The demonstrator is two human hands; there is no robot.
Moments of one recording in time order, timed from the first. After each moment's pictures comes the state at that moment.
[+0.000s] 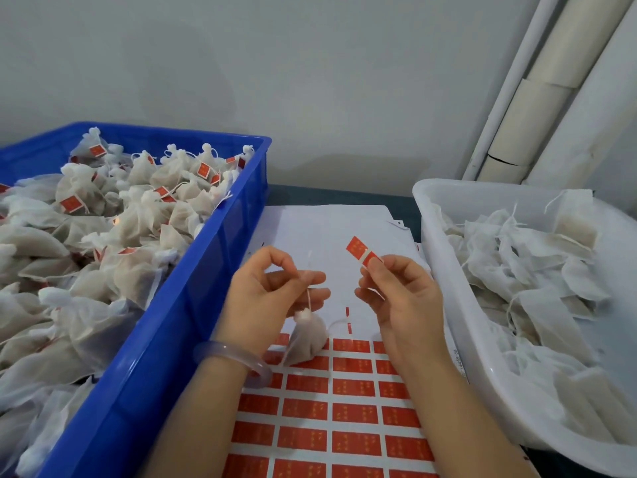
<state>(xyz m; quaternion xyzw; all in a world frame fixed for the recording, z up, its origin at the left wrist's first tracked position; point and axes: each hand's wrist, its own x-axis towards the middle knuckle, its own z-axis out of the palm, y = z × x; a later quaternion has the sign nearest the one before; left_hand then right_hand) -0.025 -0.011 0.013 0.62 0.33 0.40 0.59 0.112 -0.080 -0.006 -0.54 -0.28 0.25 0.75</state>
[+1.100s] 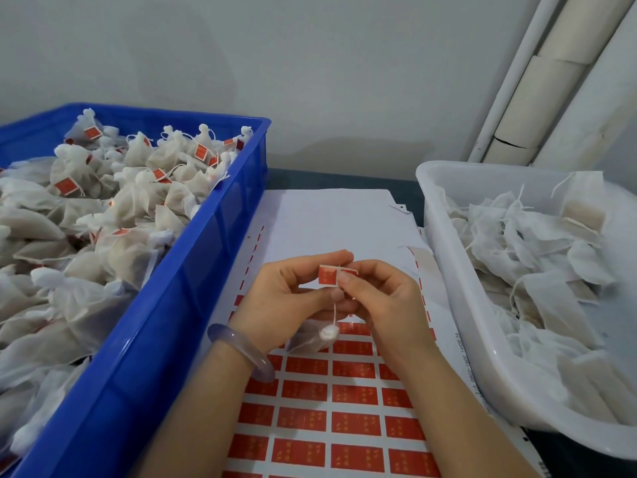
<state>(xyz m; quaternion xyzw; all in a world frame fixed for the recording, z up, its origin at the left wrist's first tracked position) -0.022 -0.016 0.000 0.68 0.24 0.30 0.62 0.100 -0.090 -0.015 -0.56 -0.39 0.32 0.65</state>
